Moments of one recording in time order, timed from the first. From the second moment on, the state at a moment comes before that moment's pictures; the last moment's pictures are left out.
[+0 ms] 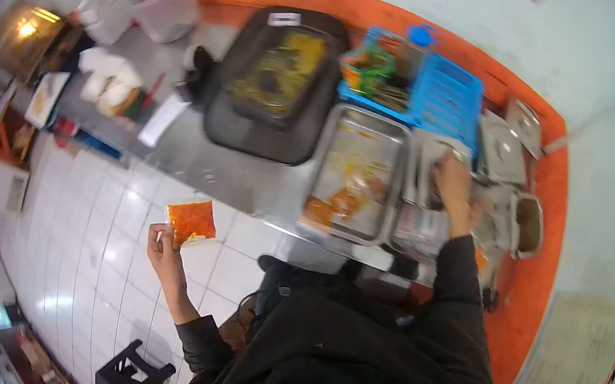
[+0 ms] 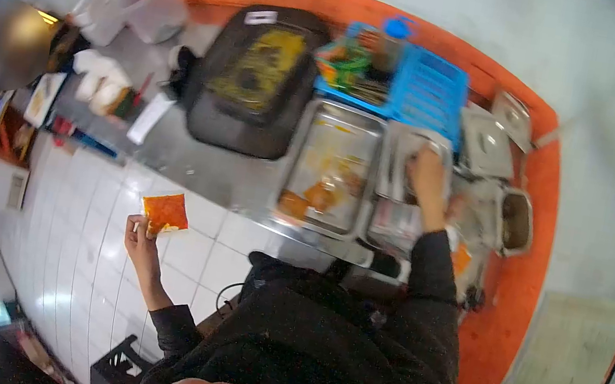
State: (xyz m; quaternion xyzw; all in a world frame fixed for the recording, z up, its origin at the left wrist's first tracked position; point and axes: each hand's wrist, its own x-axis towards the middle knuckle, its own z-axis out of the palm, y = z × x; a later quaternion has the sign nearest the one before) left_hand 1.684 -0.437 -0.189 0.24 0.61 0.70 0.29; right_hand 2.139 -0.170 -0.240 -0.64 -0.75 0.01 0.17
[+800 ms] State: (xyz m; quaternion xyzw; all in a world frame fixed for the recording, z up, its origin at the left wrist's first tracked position) left_hand 1.380 -0.448 -0.217 0.21 0.71 0.66 0.13; right_hand 1.770 -0.156 -0.176 -0.56 -0.73 0.03 0.39
